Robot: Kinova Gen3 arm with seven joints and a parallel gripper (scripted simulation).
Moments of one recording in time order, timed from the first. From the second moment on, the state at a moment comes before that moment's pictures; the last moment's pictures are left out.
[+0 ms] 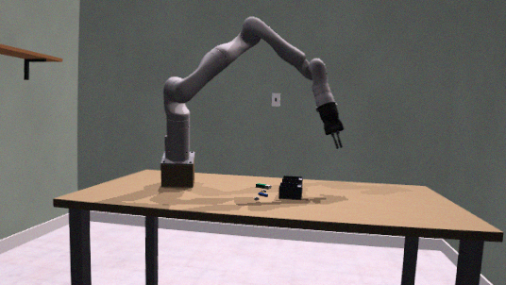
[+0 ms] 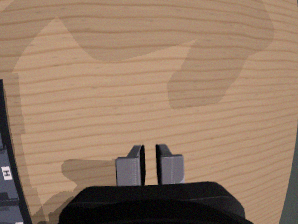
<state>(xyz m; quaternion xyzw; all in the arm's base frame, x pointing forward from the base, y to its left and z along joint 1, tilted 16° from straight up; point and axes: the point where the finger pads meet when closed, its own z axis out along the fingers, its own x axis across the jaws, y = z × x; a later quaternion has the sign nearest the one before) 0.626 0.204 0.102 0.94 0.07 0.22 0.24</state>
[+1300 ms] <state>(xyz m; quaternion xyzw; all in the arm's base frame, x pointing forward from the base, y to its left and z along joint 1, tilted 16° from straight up) 0.411 0.106 0.092 0.80 0.57 -0.04 0.16</state>
